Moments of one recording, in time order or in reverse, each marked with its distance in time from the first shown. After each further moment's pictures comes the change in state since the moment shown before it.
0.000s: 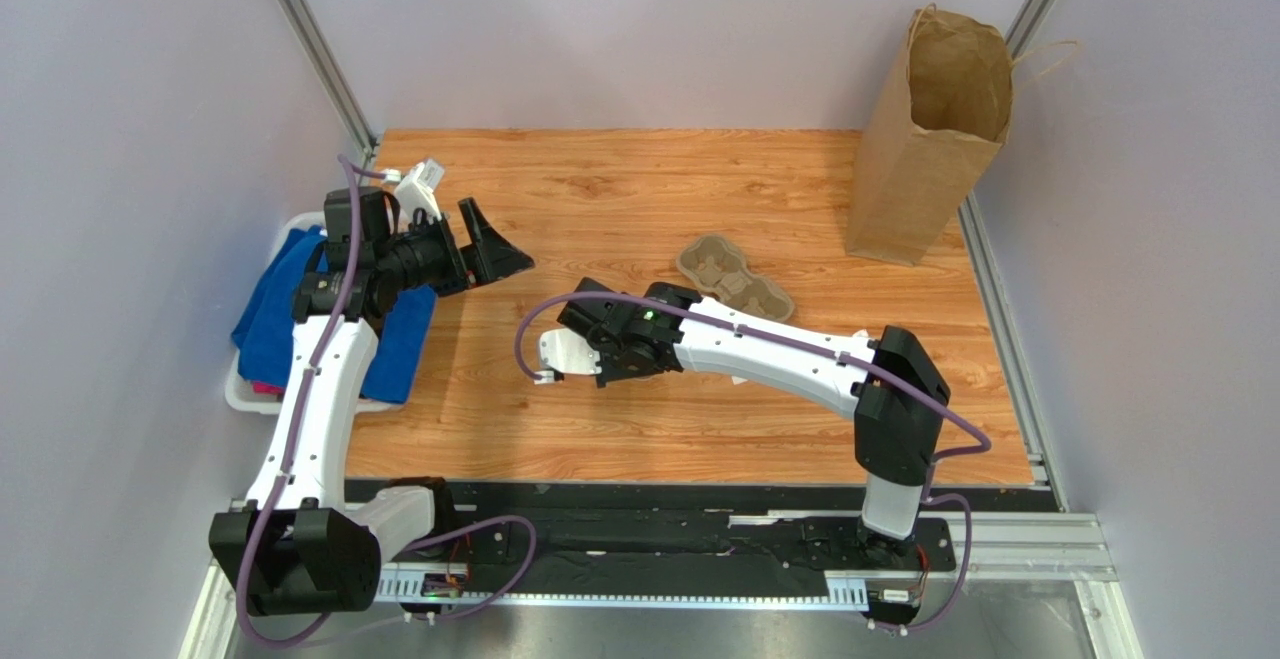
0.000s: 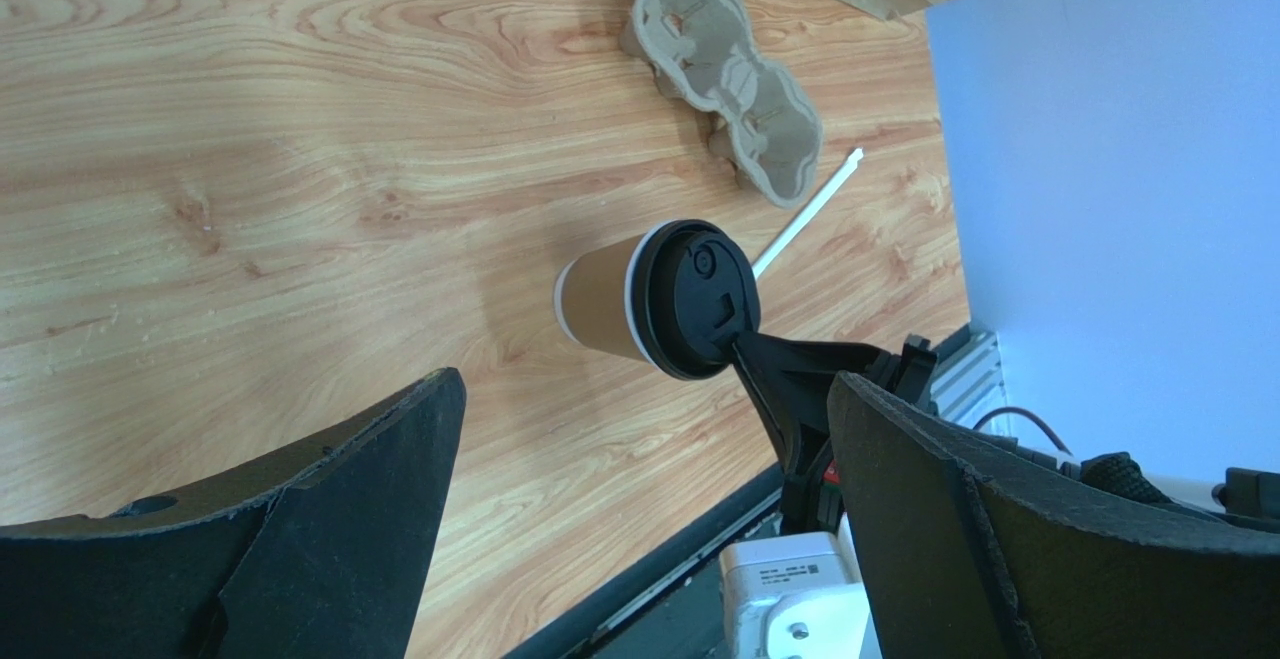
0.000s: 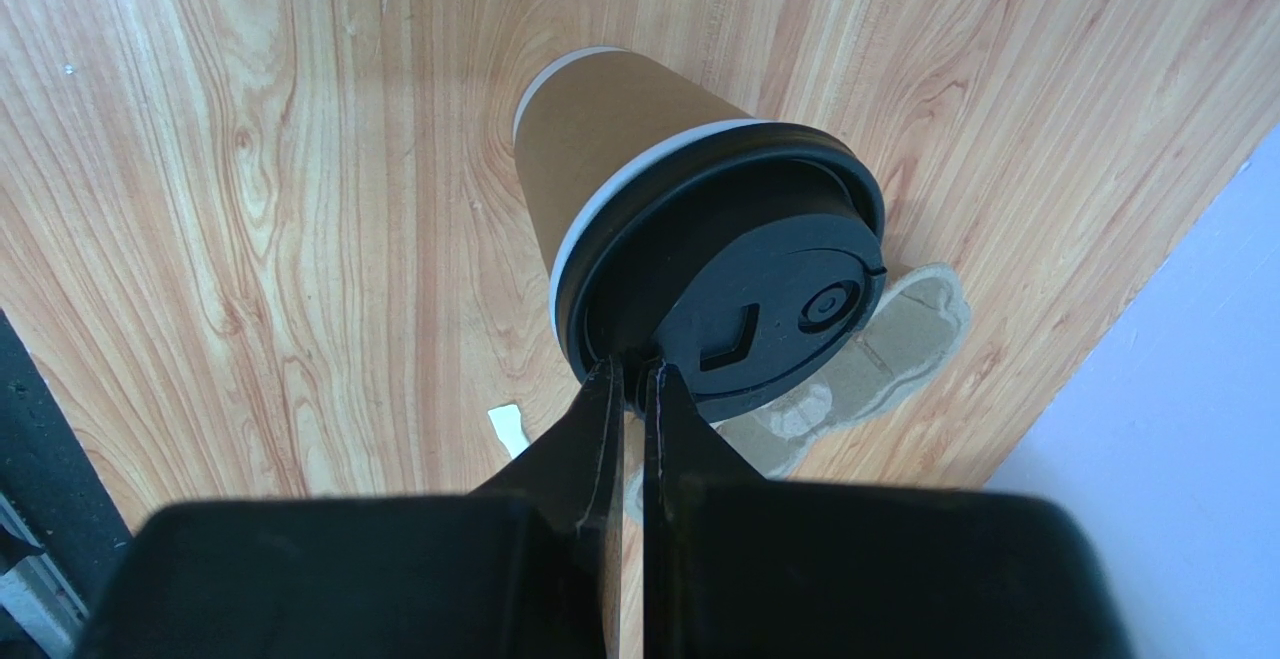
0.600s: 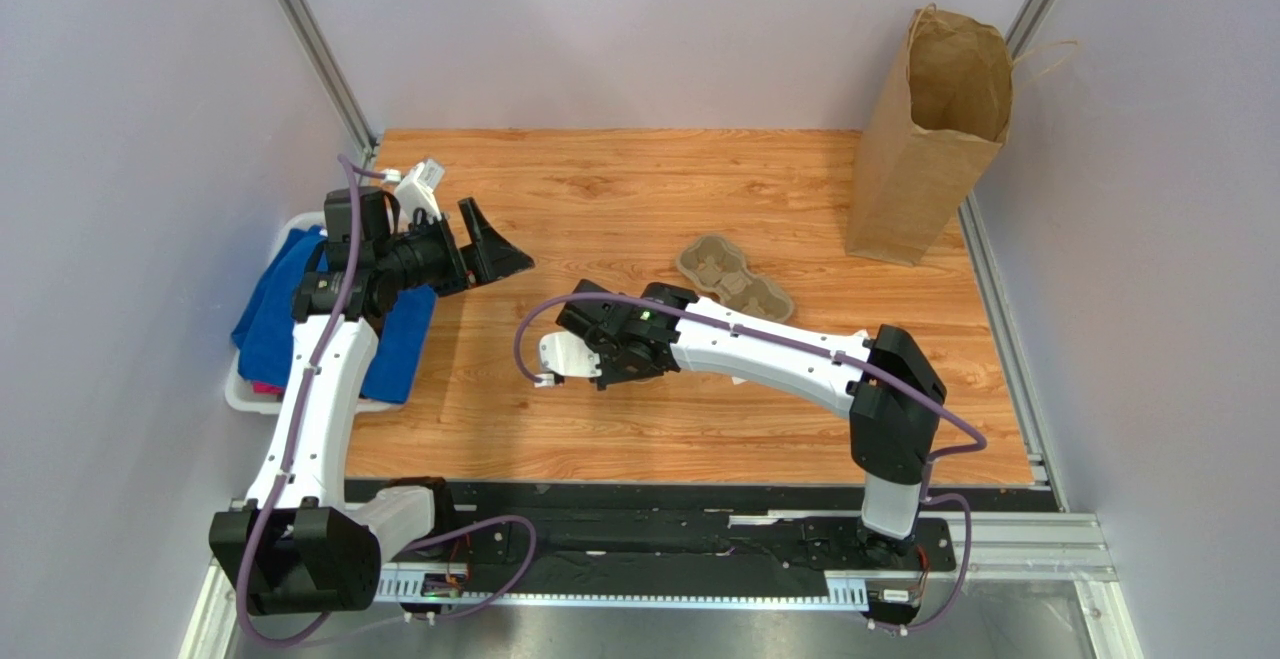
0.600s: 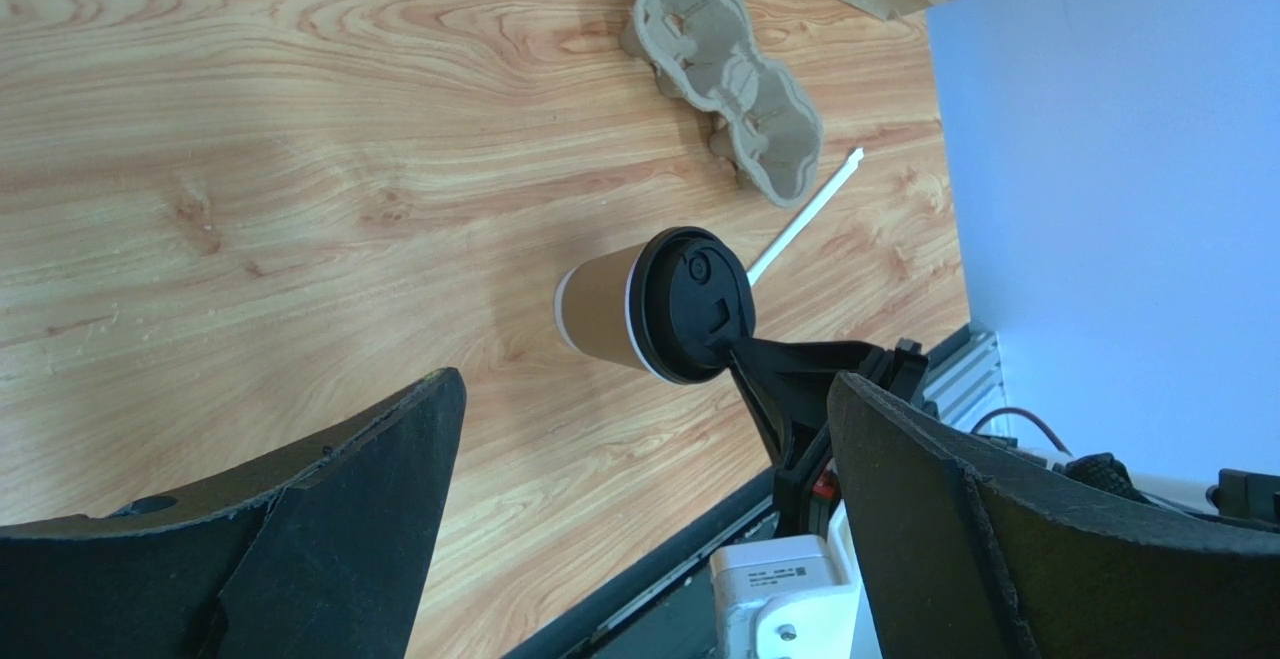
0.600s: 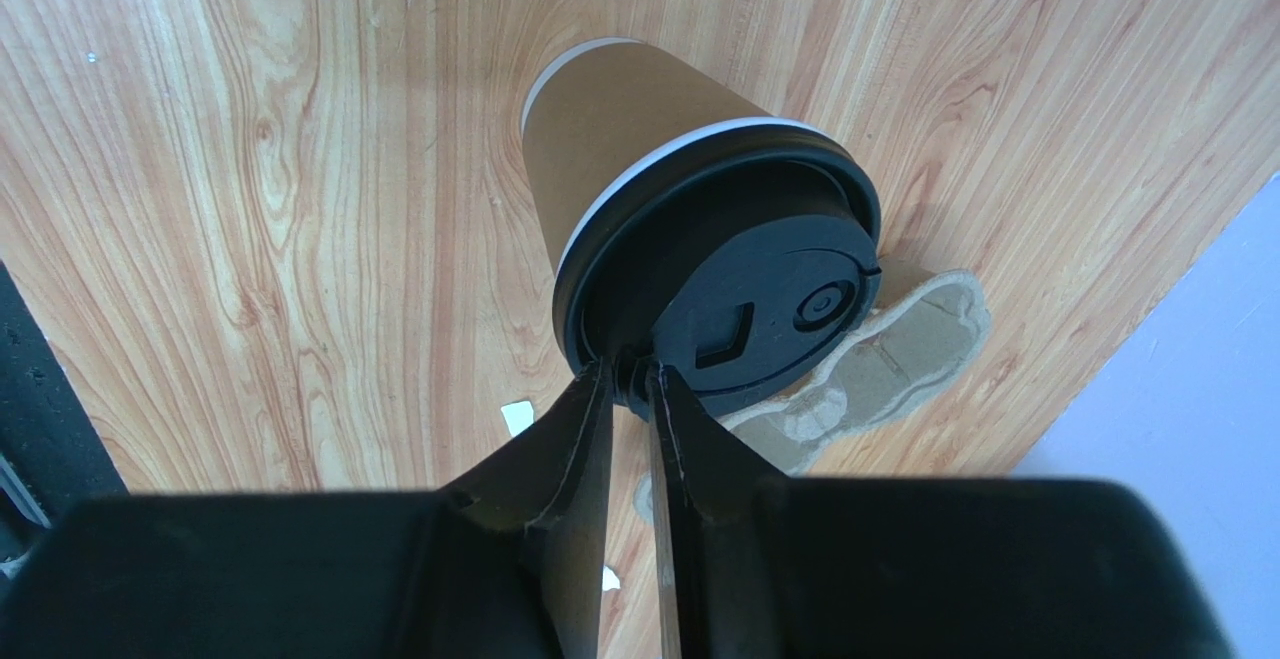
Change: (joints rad) left arm 0.001 0.002 0.000 0.000 0.000 0.000; right arm 0.001 0.014 0.004 -0.019 -0.013 0.001
